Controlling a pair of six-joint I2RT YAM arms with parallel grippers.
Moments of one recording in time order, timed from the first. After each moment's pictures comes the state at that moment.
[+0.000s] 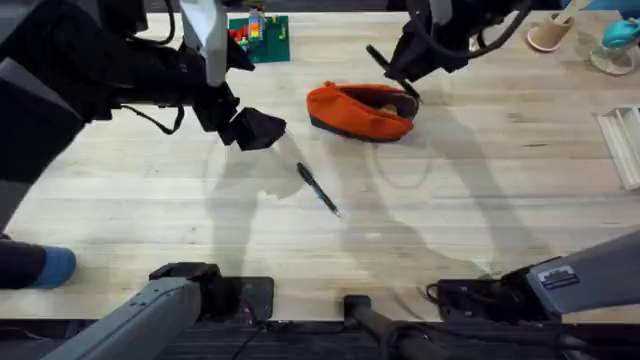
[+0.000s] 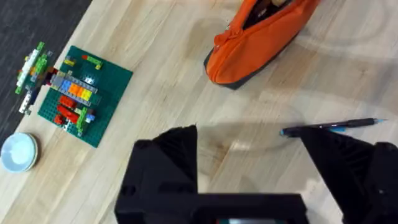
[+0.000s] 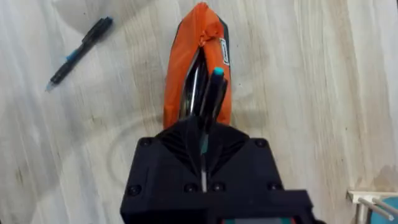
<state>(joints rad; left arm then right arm) 0.00 1.15 1.03 -0.83 0.55 0.93 0.27 1.73 1.63 -1.11 -0.45 -1.02</state>
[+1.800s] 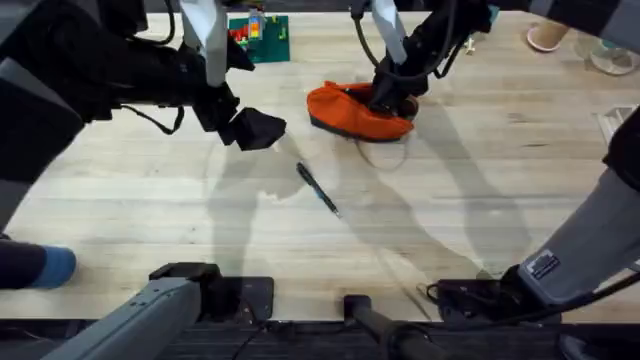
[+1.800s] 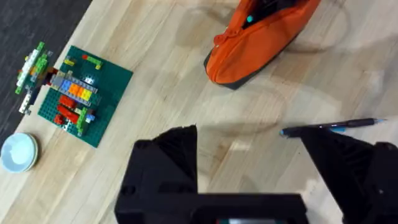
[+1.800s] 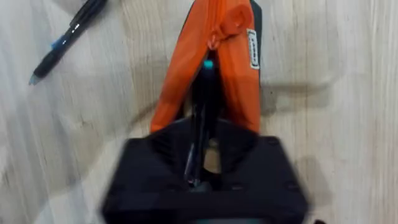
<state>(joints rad) 0.00 1.15 1.03 -0.83 0.55 0.93 0.30 1.97 1.64 -1.07 -0.45 -1.08</state>
